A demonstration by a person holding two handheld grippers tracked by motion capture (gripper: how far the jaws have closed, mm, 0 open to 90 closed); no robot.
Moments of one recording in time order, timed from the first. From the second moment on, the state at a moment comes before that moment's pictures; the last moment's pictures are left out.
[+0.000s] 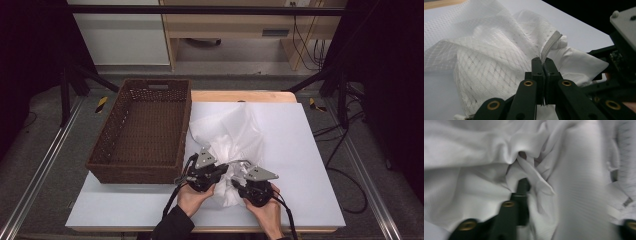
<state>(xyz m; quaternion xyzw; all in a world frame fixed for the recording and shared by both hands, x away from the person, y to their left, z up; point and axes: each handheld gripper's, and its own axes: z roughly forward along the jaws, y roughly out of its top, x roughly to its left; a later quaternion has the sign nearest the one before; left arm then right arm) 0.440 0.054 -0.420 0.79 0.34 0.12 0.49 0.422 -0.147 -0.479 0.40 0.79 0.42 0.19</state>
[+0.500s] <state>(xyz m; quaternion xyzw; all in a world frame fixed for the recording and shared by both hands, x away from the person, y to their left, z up) 0.436 0.058 -0.407 0.80 0.33 0.10 0.49 0.456 -0.126 -0.485 0.44 0.76 0.43 0.22</state>
